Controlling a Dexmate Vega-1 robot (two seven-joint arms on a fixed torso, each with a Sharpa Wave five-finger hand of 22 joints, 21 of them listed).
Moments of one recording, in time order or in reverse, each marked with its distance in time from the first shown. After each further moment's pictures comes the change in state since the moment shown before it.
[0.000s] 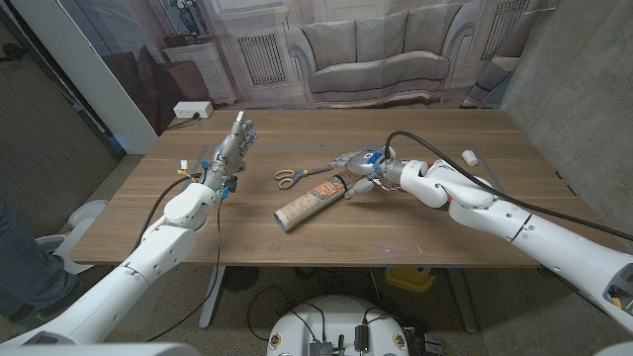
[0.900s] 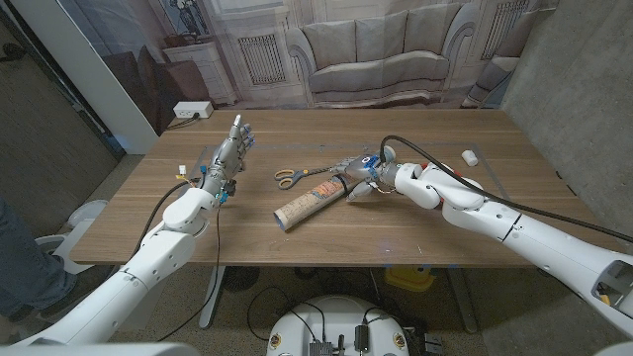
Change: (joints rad) left arm 0.026 -0.006 -0.010 0.002 -0.013 -0.018 0.001; left_hand 0.003 0.003 0.000 0.000 0.000 0.000 0.000 0.000 0.000 0.000 0.000 0.000 0.000 0.000 0.000 0.000 0.000 0.000 0.000 0.000 0.000; right arm 0.027 0.030 -0.046 0.044 -0.035 -0.029 0.036; right_hand 0.004 0.004 0.003 0.003 0.000 0.000 0.000 0.000 0.000 -0.005 0.005 0.000 0.000 0.000 0.000 0.000 0.005 0.000 0.000 -0.006 0.000
